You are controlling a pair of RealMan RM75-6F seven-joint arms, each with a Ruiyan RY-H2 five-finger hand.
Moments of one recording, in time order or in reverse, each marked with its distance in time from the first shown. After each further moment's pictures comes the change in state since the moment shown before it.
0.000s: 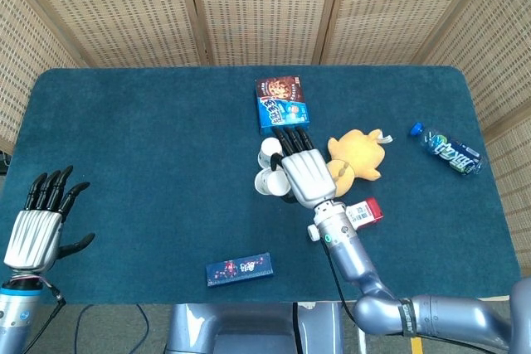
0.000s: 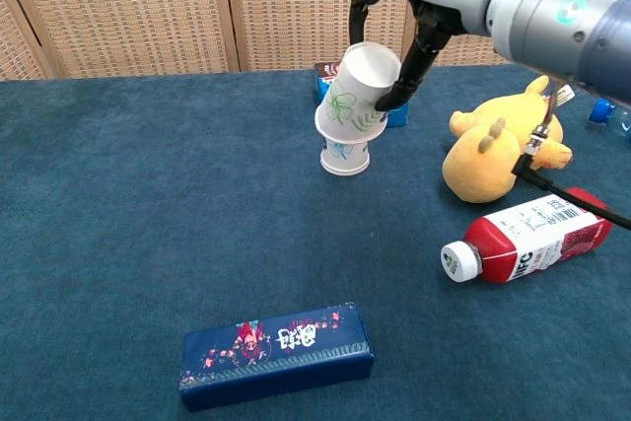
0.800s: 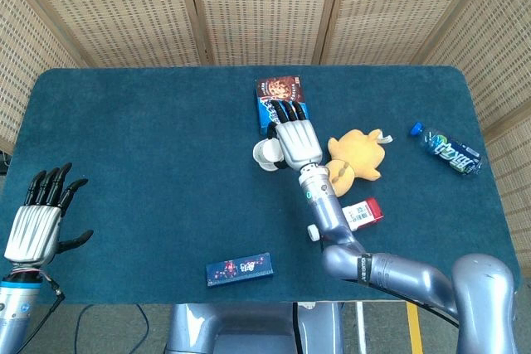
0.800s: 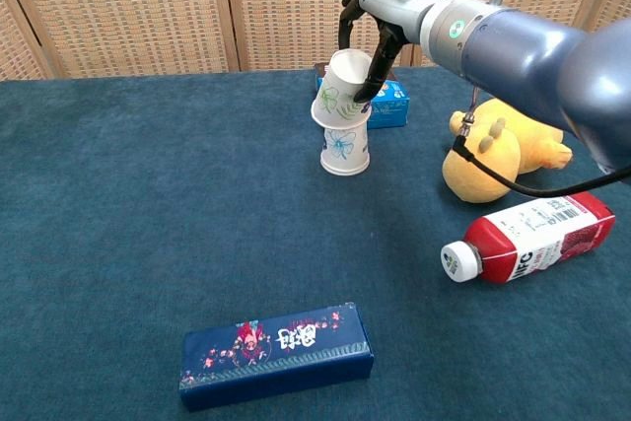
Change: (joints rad) left arm -0.011 0.006 -0.026 0.011 -0.056 -0.047 -0.009; right arm 0.211 -0.174 0.046 0.525 0.103 -0.146 0.174
